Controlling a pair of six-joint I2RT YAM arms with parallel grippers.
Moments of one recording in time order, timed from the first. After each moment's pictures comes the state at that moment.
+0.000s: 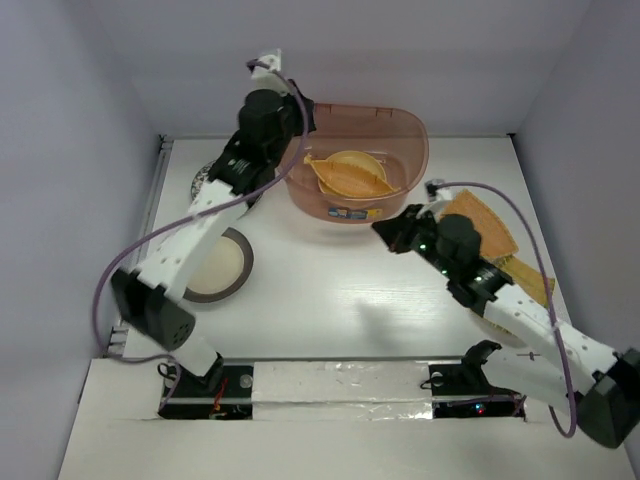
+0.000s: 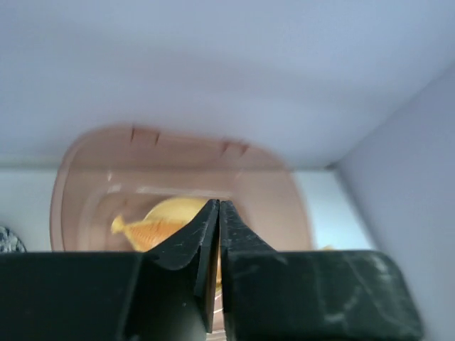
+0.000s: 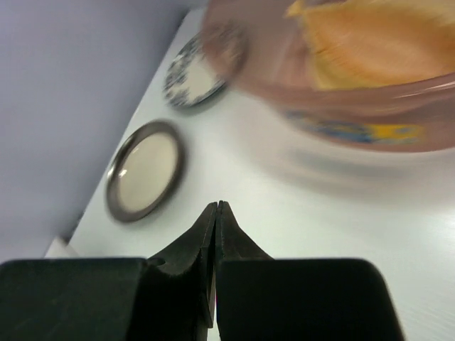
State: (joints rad) left arm -0.55 1.63 1.72 -0.17 -0.25 -0.43; right arm 0.58 0.92 0.68 0.11 -0.04 0.59
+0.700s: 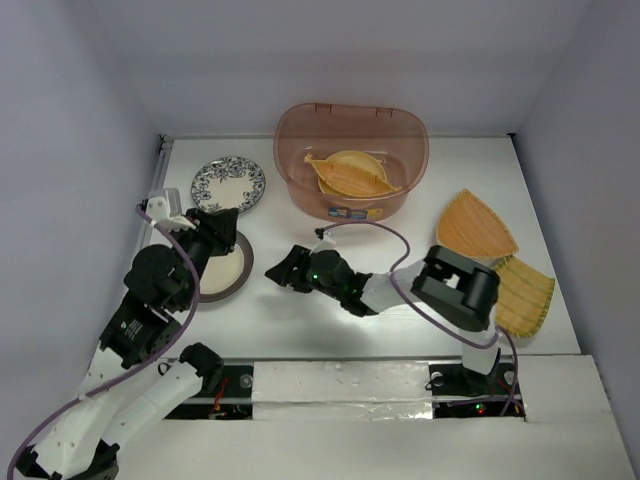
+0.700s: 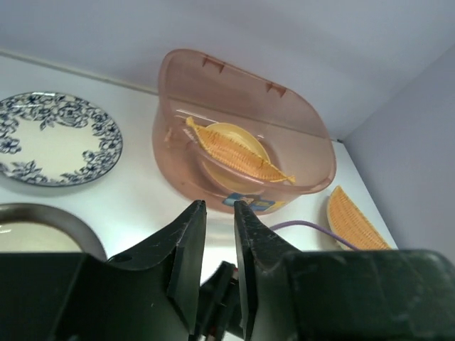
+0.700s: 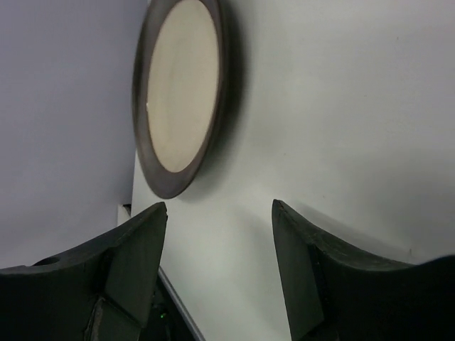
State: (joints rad) left arm -0.60 0.57 0.92 -0.35 -0.37 -0.48; right arm 1.06 1.91 0.89 0.71 0.15 1.12
